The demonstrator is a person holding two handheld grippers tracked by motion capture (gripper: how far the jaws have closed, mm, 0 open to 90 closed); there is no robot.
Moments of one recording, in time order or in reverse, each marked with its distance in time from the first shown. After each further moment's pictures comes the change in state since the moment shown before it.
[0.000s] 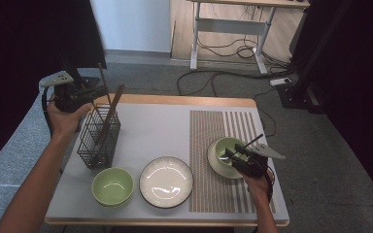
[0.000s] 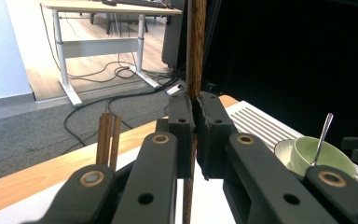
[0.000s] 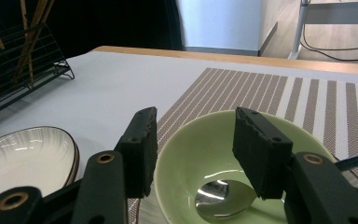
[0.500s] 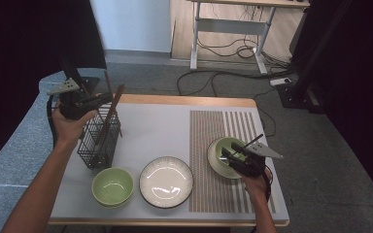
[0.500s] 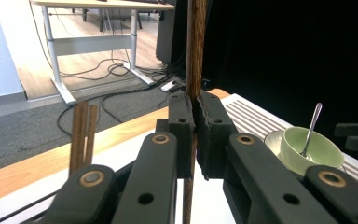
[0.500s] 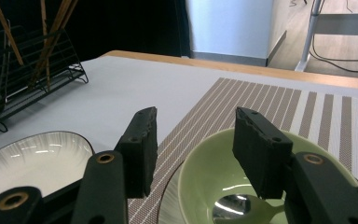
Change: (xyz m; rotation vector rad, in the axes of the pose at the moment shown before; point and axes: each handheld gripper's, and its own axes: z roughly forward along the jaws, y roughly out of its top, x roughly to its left) left arm -0.017 -0.012 0.005 0.017 -0.025 0.019; right arm 0.013 0.010 -0.002 -0.014 0.031 -0.031
